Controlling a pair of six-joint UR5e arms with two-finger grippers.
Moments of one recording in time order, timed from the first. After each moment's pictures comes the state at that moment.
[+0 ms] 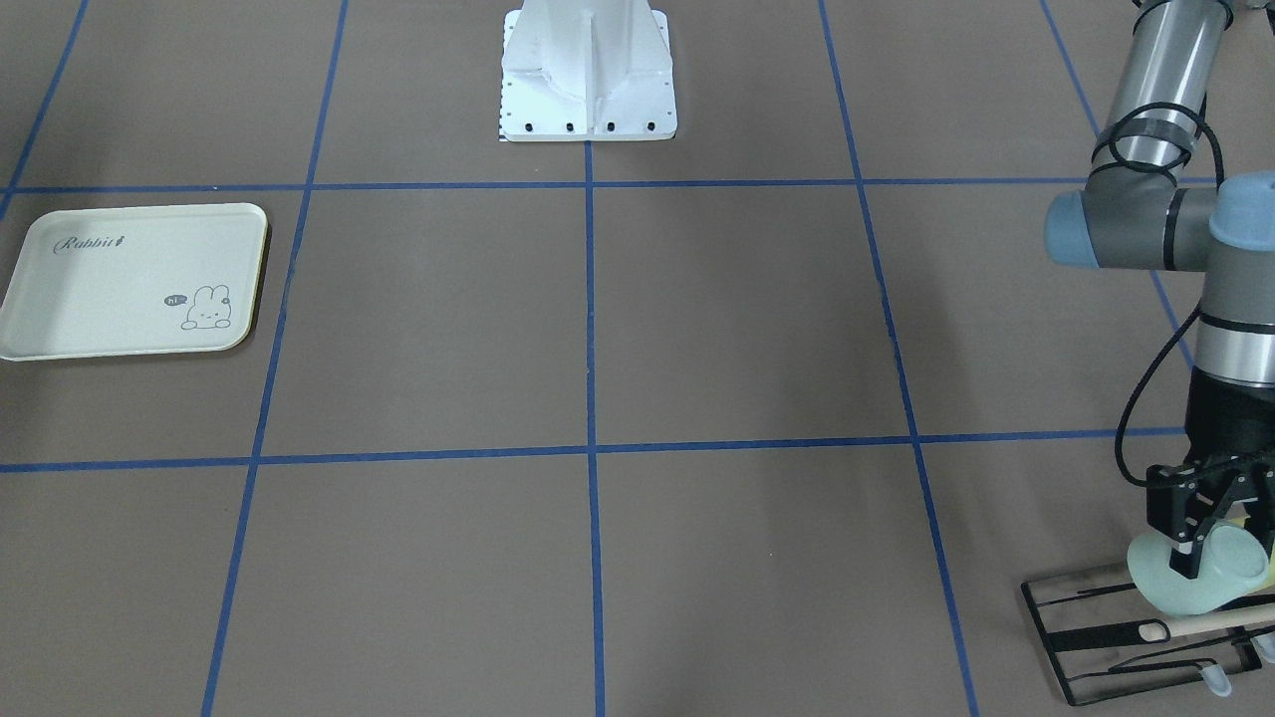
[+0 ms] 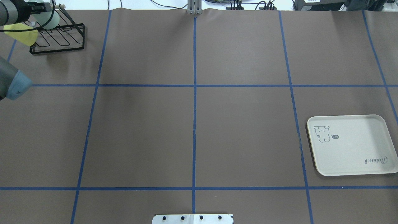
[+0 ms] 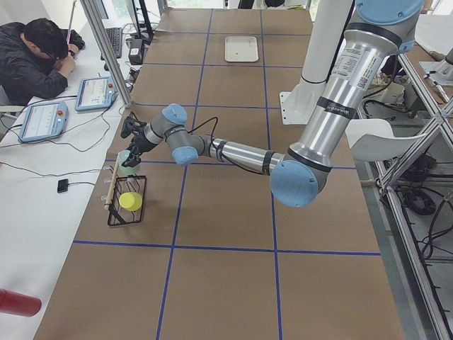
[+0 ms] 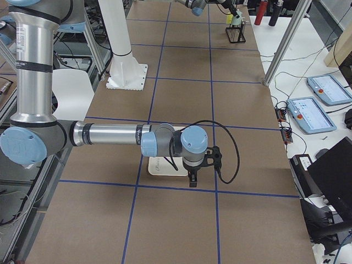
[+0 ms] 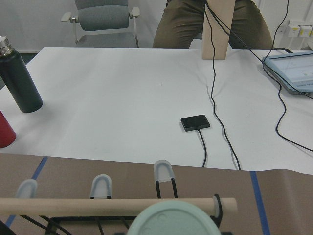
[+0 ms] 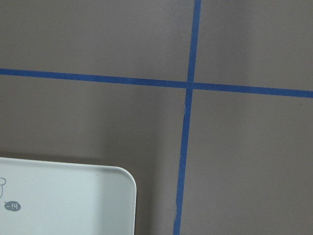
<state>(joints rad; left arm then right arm) -1.12 -1.95 -1.39 -2.40 -1.59 -0.94 1.58 -1.67 1.70 -1.55 2.43 -0.04</state>
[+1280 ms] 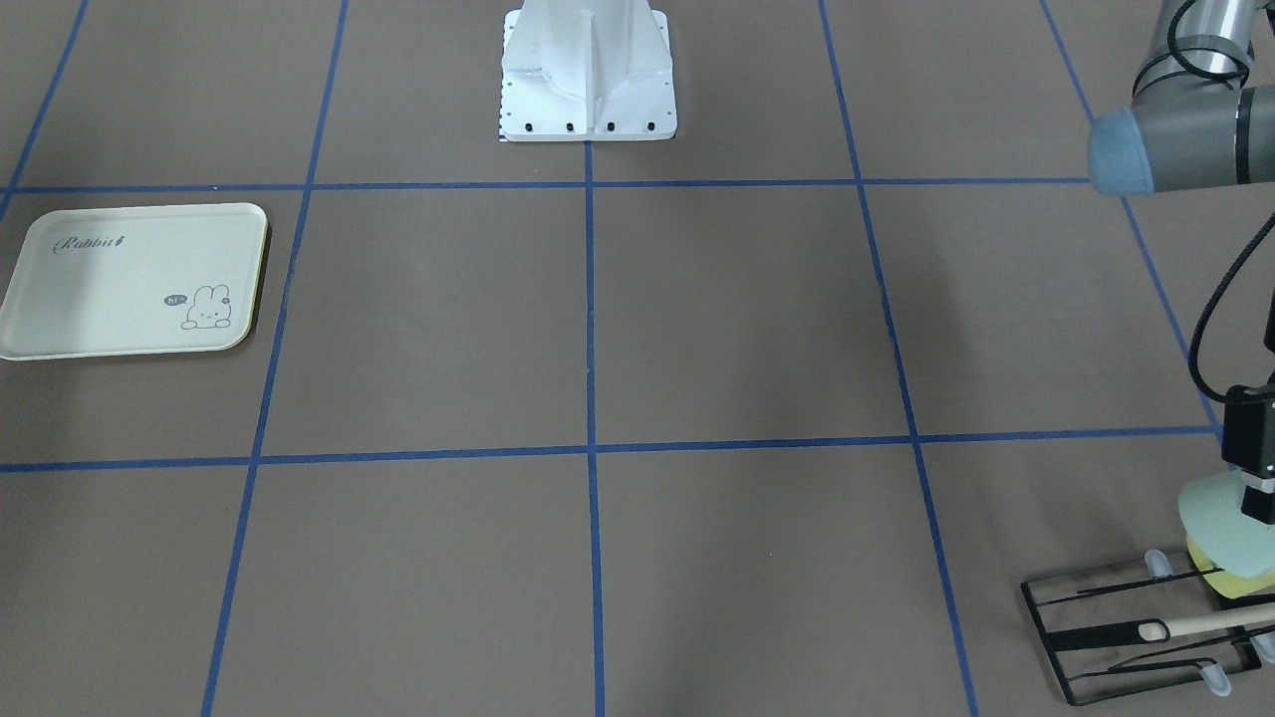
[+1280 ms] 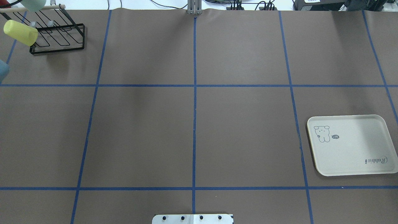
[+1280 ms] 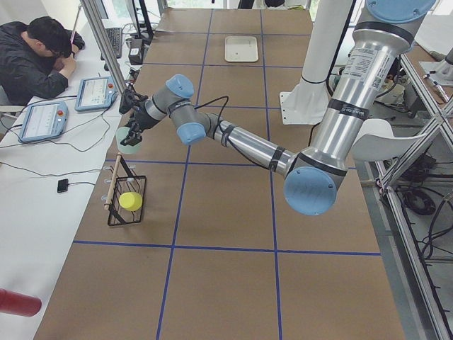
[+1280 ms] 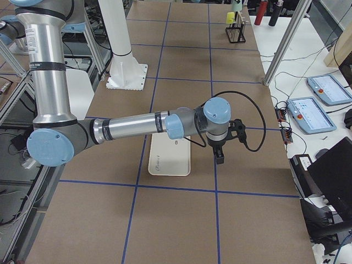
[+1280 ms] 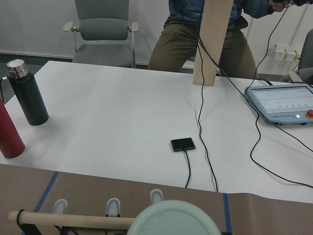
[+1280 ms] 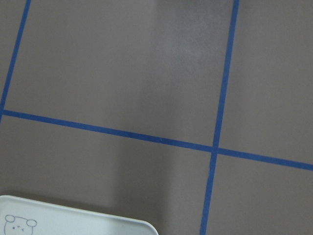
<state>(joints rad) -1.19 -1.93 -1.62 -2.23 -1.68 -1.04 1.52 -1.48 1.69 -1.47 2.43 0.09</state>
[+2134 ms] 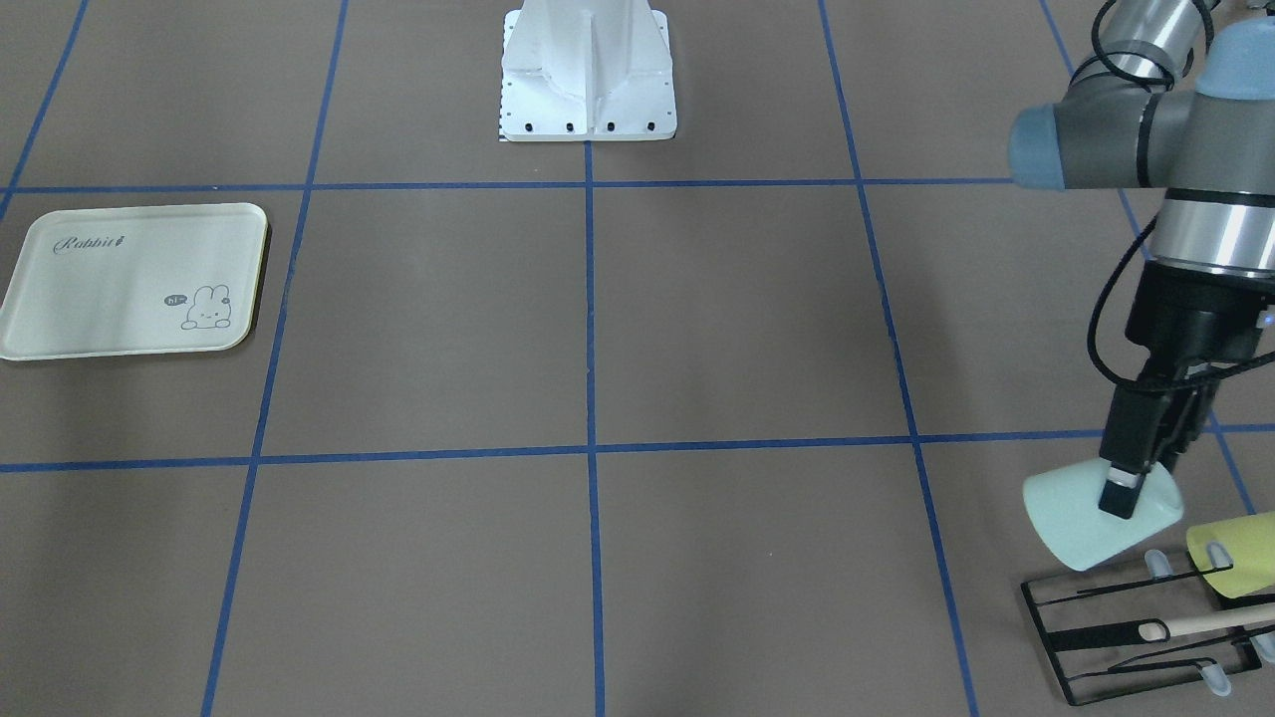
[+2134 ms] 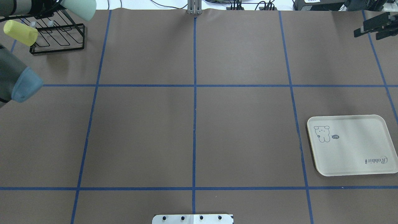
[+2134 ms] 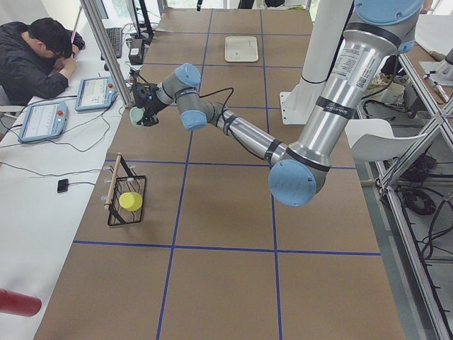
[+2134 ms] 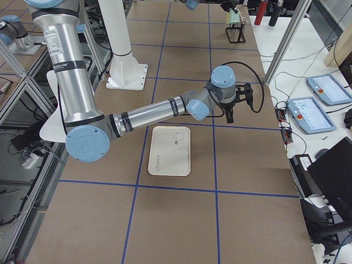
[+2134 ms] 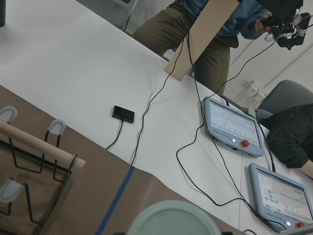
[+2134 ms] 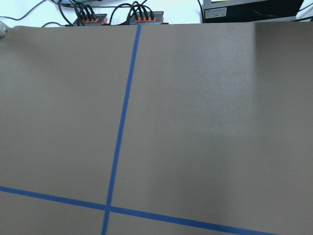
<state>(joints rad) -1.04 -1.99 -1.69 -2.29 -1.76 -1.66 1.31 -1.33 1.68 -1.03 2.42 0.79</state>
